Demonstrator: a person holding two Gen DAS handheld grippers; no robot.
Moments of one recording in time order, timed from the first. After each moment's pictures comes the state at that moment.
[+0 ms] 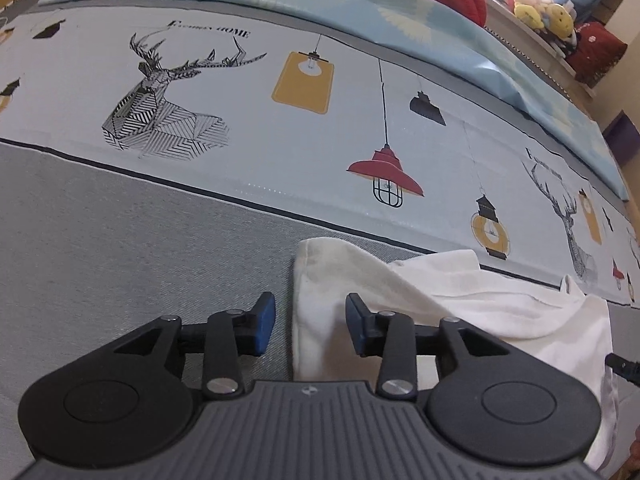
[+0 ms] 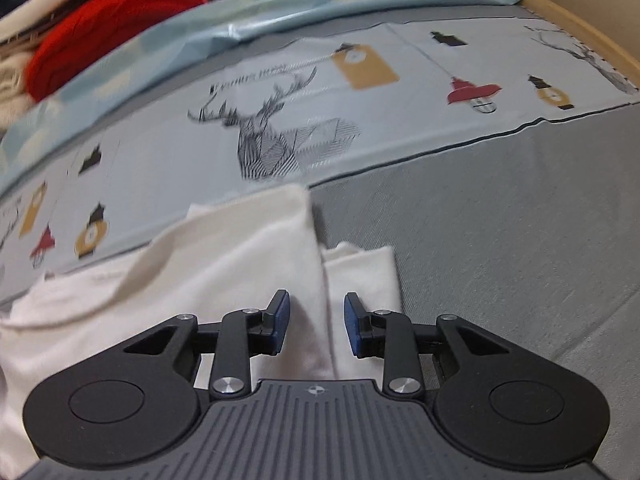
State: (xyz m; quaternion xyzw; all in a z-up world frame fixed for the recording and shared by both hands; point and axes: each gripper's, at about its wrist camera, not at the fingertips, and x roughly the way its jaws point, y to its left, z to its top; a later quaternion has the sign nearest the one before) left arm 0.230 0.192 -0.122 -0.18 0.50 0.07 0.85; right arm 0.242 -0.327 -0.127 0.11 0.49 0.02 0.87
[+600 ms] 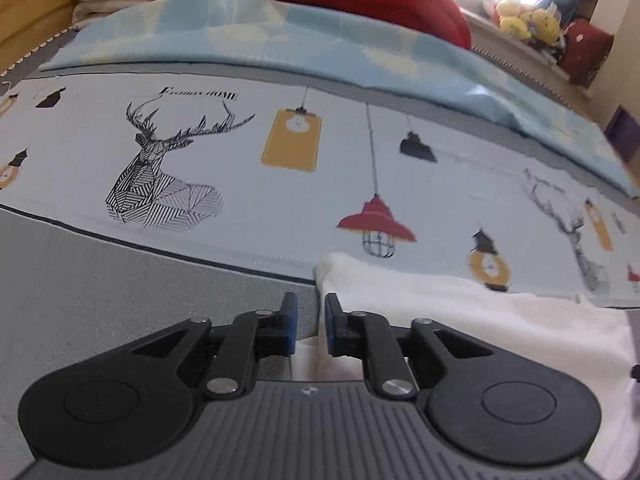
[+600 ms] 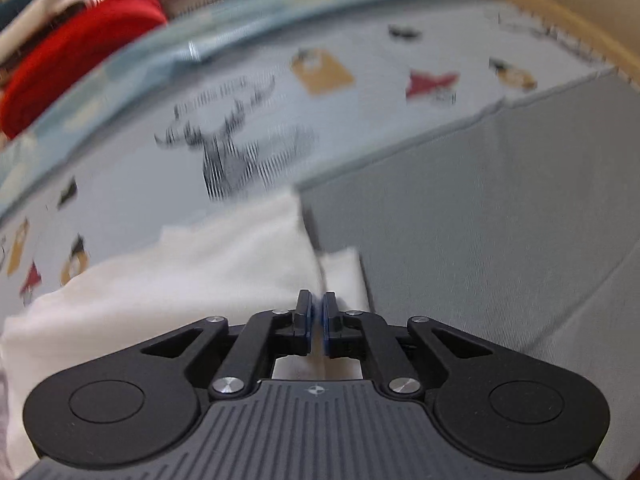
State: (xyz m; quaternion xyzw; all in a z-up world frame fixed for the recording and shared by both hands) left arm 0.233 0.173 -0.099 -0.12 0.44 0.08 0.89; right arm 0.240 -0.349 -0.128 0.15 0.49 -0.03 0.86
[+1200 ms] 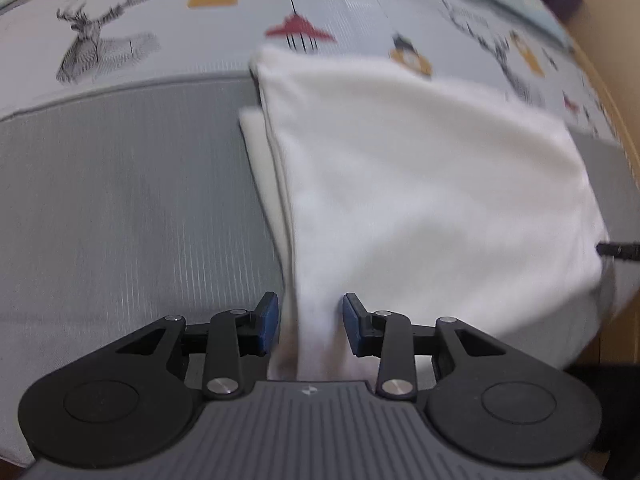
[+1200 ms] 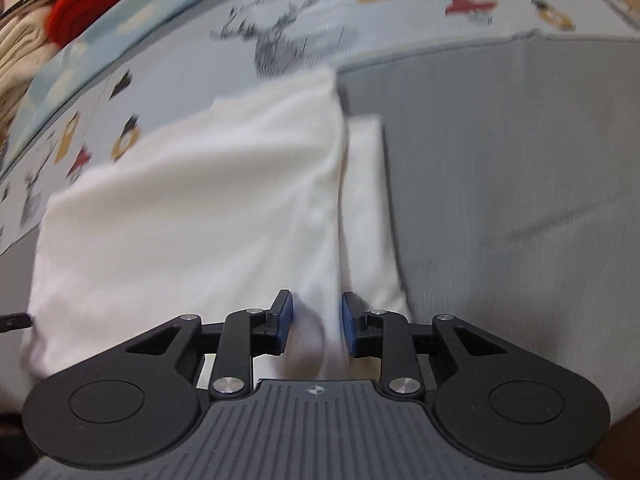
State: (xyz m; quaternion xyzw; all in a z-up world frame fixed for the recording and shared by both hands) left arm 0.134 0.149 -0.126 -0.07 0.60 -0.06 0.79; right arm 0.180 -0.355 -0.118 0.14 0.59 0.08 0.79
